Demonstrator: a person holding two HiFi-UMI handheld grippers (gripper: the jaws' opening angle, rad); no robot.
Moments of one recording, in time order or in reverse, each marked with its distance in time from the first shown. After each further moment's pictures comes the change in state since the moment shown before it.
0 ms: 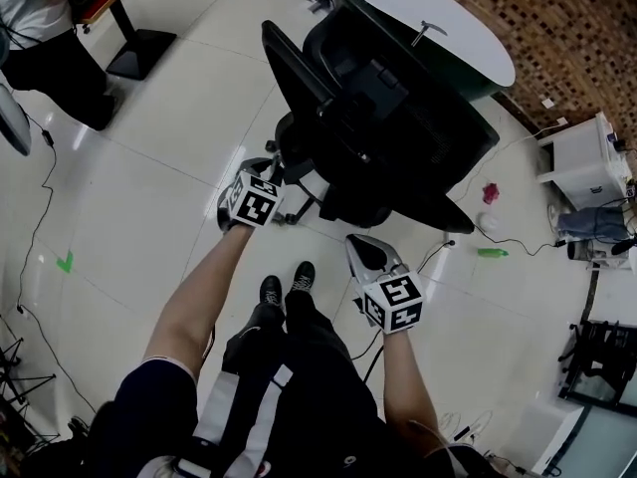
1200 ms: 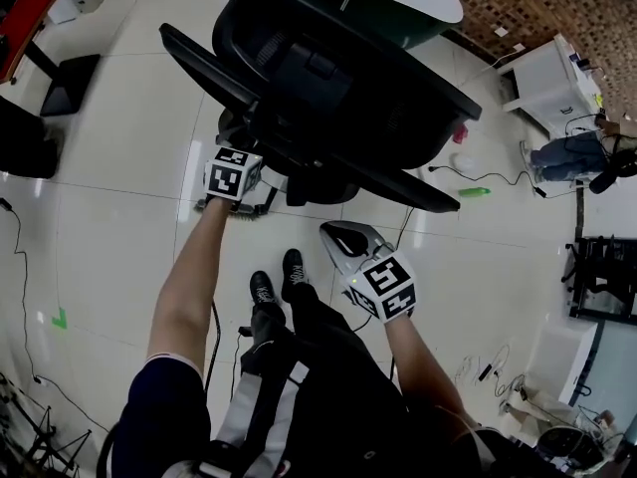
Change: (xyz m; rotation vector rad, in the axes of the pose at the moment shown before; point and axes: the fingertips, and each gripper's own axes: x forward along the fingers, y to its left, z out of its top) left arm 0.103 -0.029 0.074 -0.045 -0.198 -0.264; right arm 0.016 -0.019 -0.003 0.010 0.073 -0.026
